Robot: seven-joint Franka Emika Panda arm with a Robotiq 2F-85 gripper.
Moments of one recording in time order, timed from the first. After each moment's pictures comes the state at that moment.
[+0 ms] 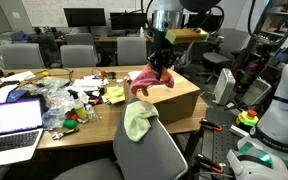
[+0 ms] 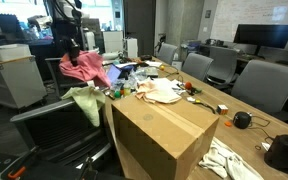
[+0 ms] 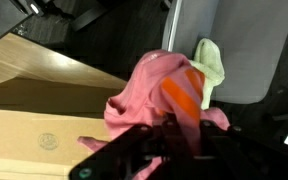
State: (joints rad) arm 0.01 -0.33 0.12 -2.39 0.06 2.09 0.60
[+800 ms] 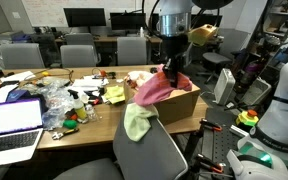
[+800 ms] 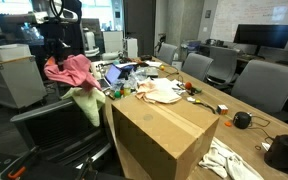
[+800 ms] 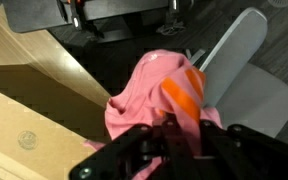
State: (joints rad) arm 0.06 -0.38 0.15 -2.42 0.05 1.89 0.29
